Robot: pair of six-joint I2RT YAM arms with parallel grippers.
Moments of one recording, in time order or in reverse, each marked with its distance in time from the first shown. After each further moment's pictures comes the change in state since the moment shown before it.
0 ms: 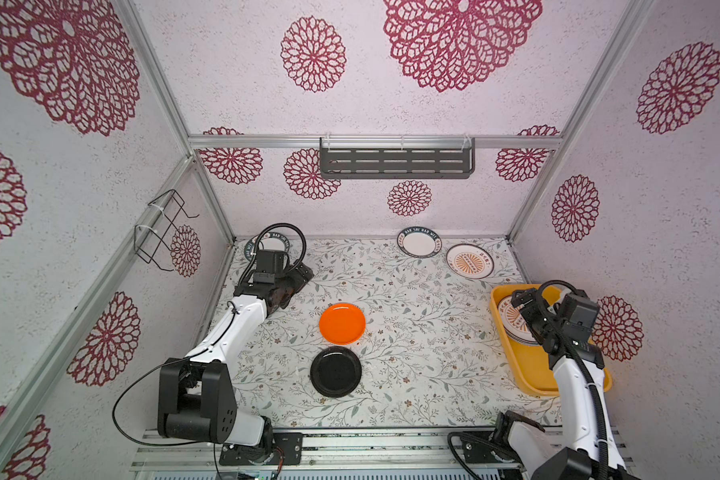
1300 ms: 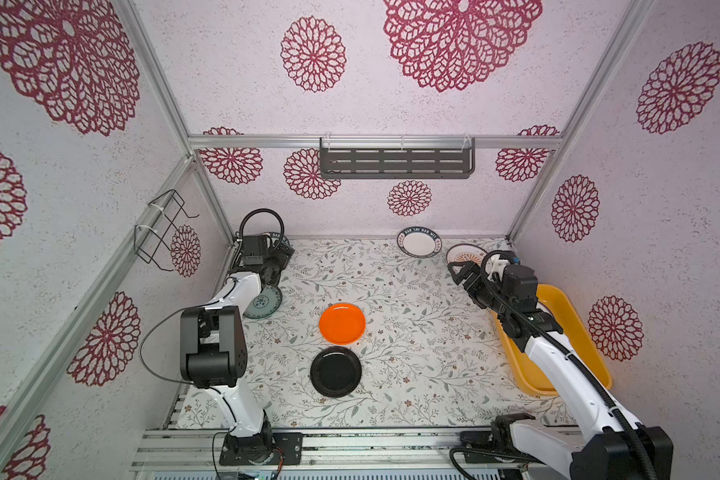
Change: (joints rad) left arm 0.145 0.404 0.266 0.229 0.038 -0.124; right arm 0.498 0.205 0.153 0.264 -0.006 0.146
